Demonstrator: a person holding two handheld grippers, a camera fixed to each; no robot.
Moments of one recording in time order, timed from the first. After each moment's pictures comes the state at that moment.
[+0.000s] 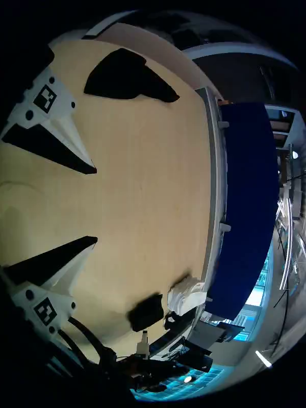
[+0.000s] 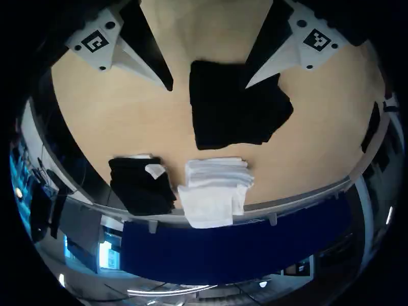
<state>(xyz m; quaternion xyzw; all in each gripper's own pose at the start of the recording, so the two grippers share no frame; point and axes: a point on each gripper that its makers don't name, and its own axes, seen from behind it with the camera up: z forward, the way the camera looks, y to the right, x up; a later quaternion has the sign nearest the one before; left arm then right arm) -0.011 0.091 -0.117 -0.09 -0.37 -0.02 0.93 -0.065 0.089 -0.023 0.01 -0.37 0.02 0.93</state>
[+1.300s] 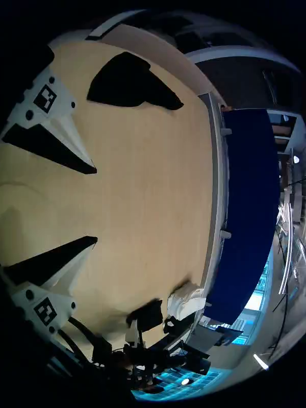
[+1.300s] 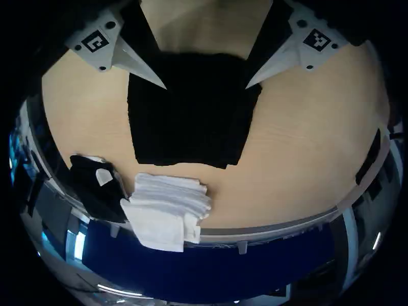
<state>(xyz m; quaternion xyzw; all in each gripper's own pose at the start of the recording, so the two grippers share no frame) -0.017 0.070 -0.122 -0.08 -0.37 -0.03 0.93 -0.126 0.024 -0.019 0.06 -0.41 -0.03 0.91</state>
